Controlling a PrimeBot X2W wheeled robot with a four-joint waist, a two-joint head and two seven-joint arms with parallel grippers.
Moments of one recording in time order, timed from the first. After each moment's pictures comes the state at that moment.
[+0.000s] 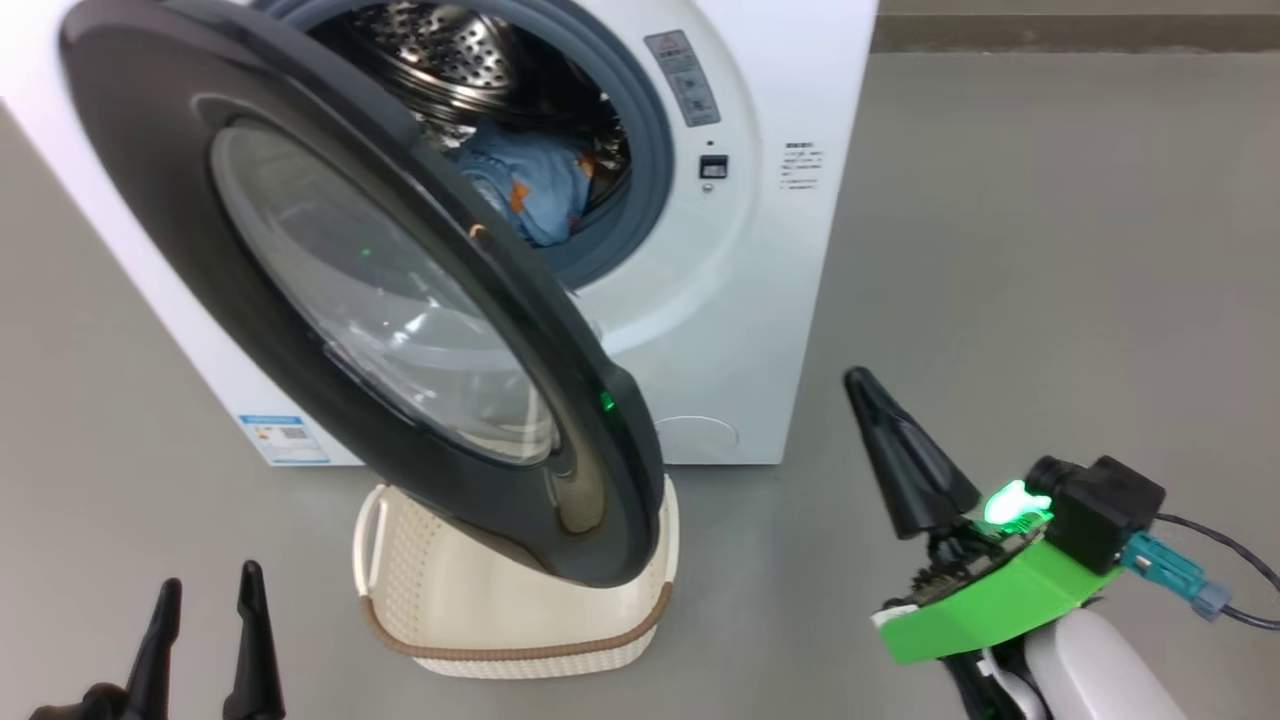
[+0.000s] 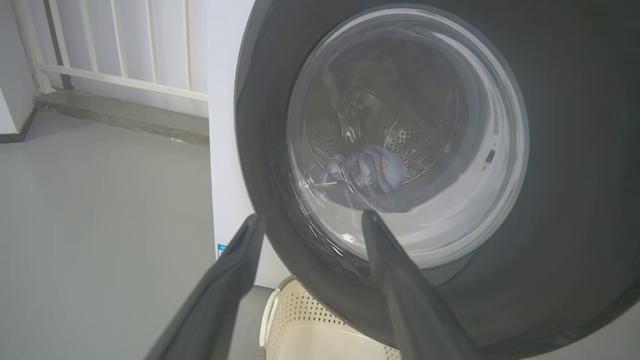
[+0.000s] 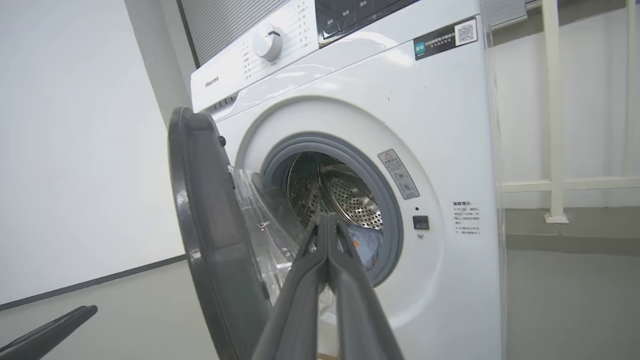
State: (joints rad) left arm 0.09 0.08 0.08 0.05 -0.37 -0.13 -0.26; right arm -0.22 -0.18 0.31 0.03 0.50 0.13 -0.25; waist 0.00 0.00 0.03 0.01
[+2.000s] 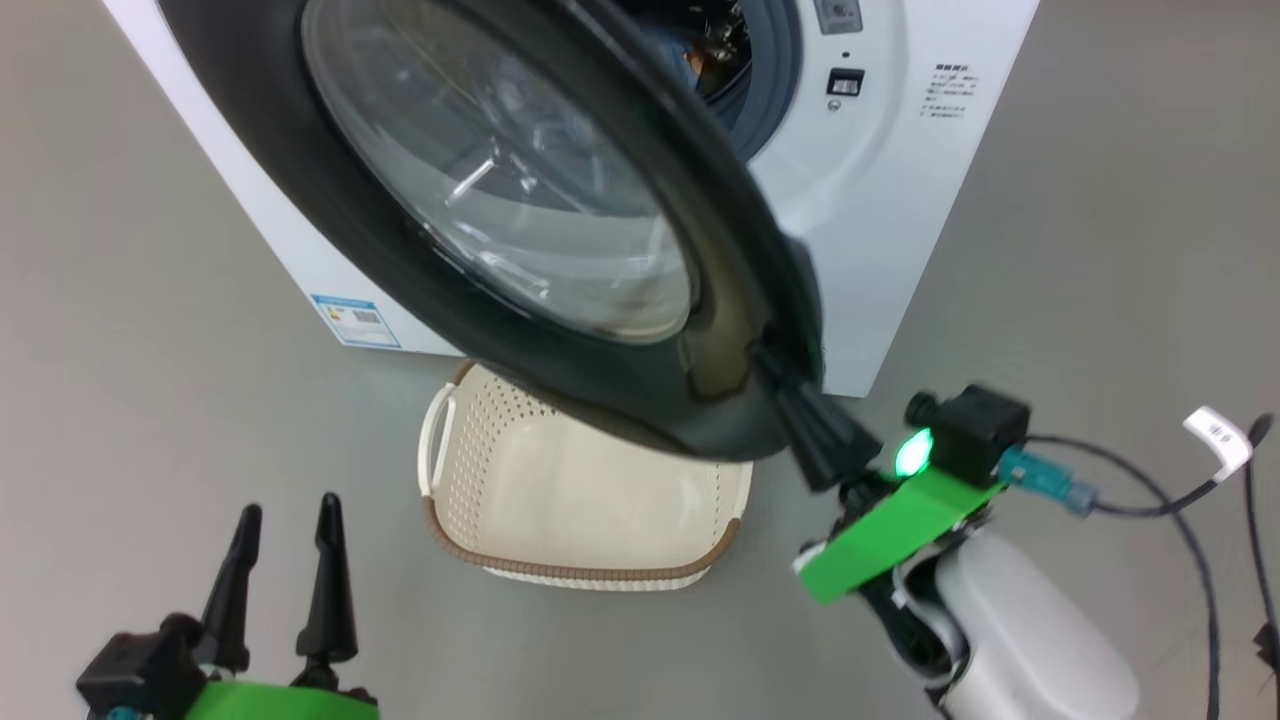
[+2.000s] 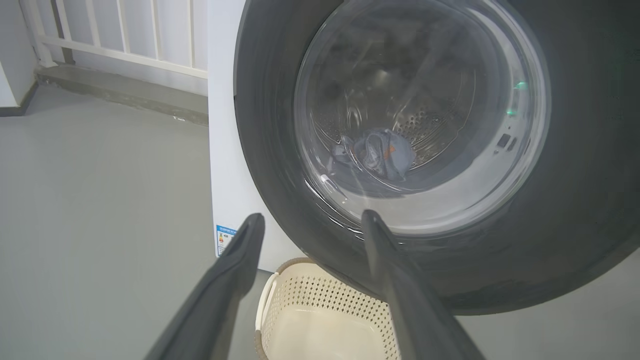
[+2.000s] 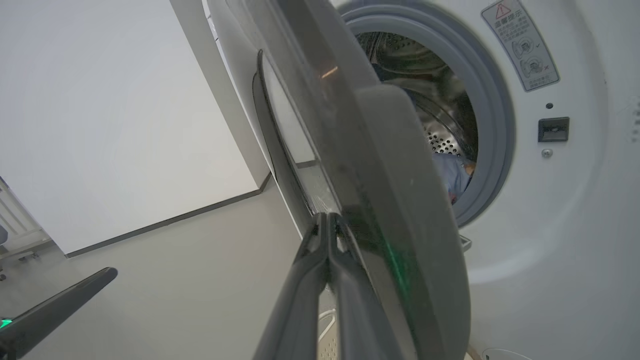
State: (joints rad) left arm 0.00 0.04 -0.02 0.04 -0.37 -0.13 -0.26; right arm -0.43 -0.12 0.45 0.30 0.53 0.13 -0.26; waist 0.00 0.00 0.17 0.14
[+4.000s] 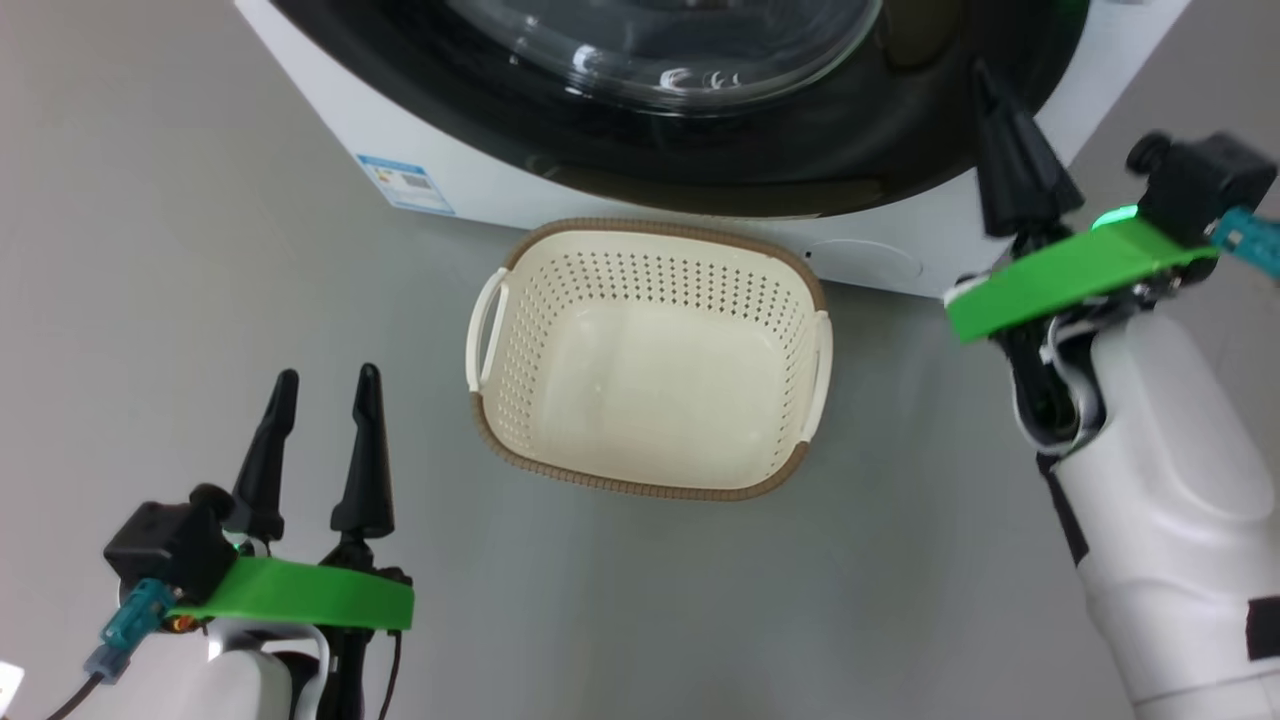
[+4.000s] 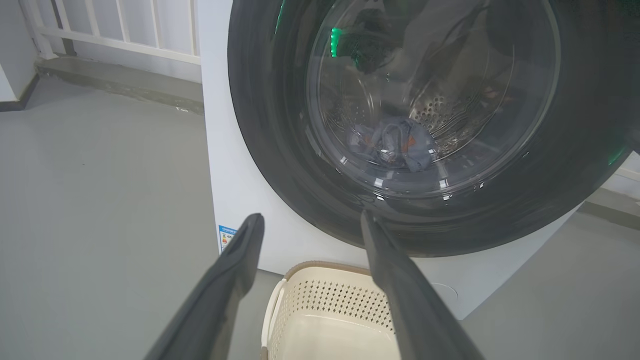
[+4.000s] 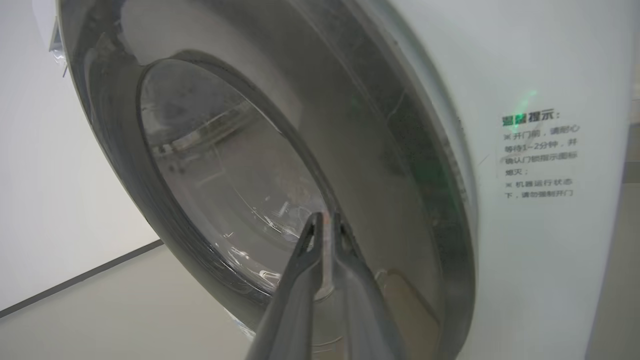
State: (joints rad) left arm -0.22 0.03 -0.10 0.10 -0.39 -0.13 -0.26; right arm -0.78 -0.16 0.13 0.49 0.48 0.13 -0.26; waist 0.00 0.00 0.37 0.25
